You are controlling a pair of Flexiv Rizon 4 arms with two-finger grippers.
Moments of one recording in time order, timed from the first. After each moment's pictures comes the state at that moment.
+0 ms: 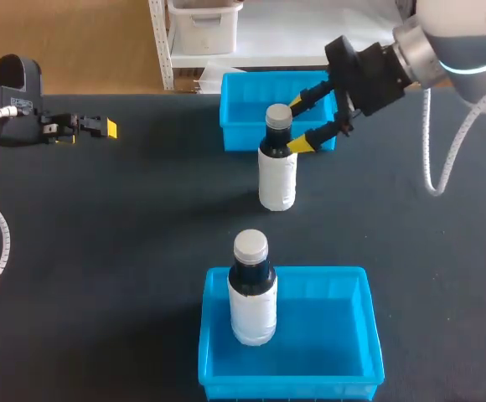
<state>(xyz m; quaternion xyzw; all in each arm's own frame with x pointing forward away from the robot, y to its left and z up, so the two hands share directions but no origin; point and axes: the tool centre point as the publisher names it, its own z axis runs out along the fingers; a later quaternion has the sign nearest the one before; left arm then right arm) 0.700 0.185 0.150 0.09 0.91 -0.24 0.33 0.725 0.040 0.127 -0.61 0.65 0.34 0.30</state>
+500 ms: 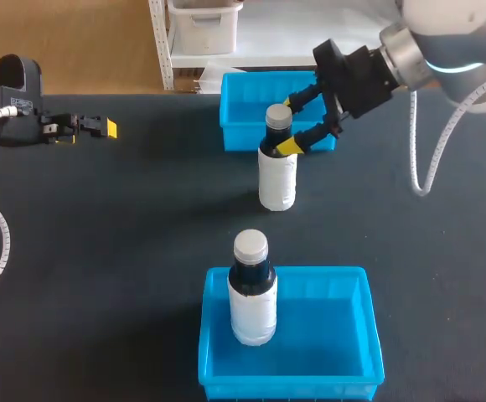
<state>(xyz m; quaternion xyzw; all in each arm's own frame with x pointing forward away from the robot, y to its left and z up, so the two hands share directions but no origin) 0.700 0.185 0.150 0.09 0.91 -0.24 0.33 0.725 0.056 0.121 -0.61 0.64 0.35 0.30</state>
